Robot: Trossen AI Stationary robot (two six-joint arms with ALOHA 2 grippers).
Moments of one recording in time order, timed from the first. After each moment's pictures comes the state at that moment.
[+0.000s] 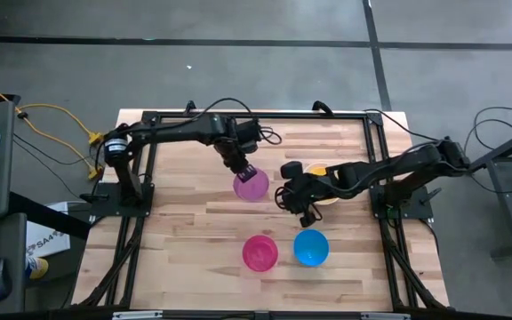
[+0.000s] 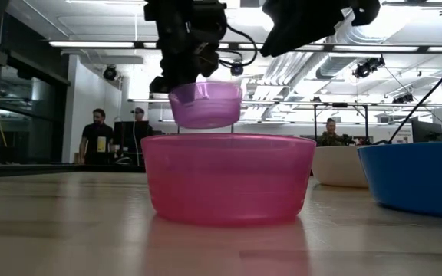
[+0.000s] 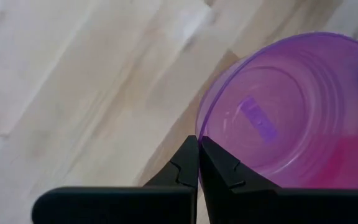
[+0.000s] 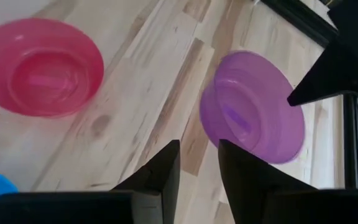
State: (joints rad) left arm 0.27 1.78 1.58 -1.05 0.18 -0.41; right arm 0.17 1.44 1.11 -0.44 0.16 -0.39
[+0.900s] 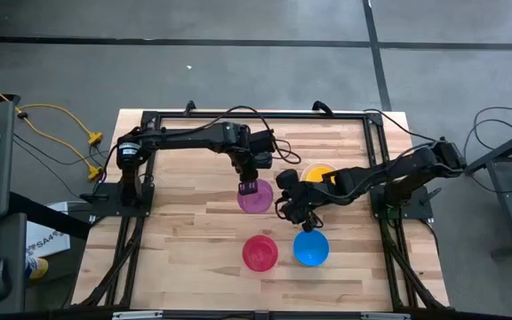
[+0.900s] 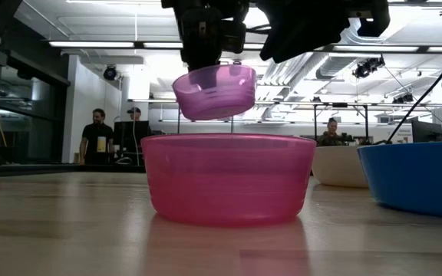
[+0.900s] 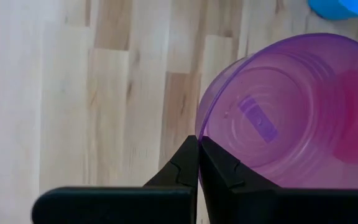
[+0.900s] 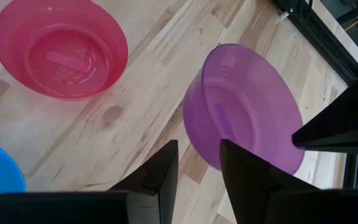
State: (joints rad) left arm 0.17 1.89 1.77 -1.08 0.18 0.03; right arm 0.22 1.48 1.11 -0.43 0.15 -0.53
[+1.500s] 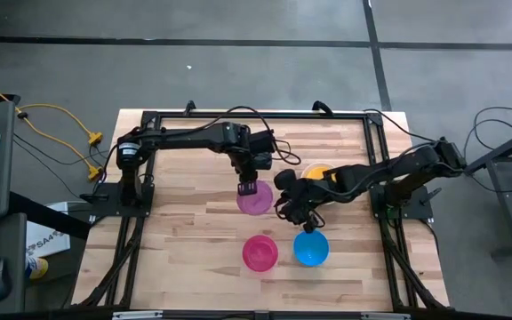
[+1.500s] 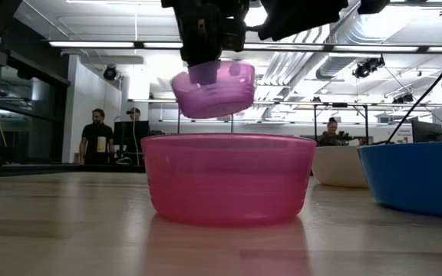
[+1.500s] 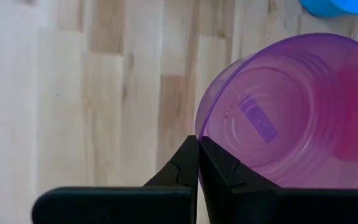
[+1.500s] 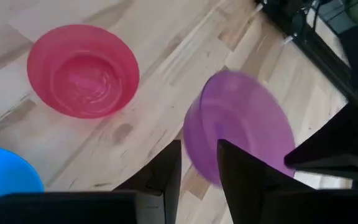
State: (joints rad) left arm 0.16 1.89 1.77 -1.09 0.20 0.04; right arm 0.21 1.49 1.19 -0.48 0.08 -0.55
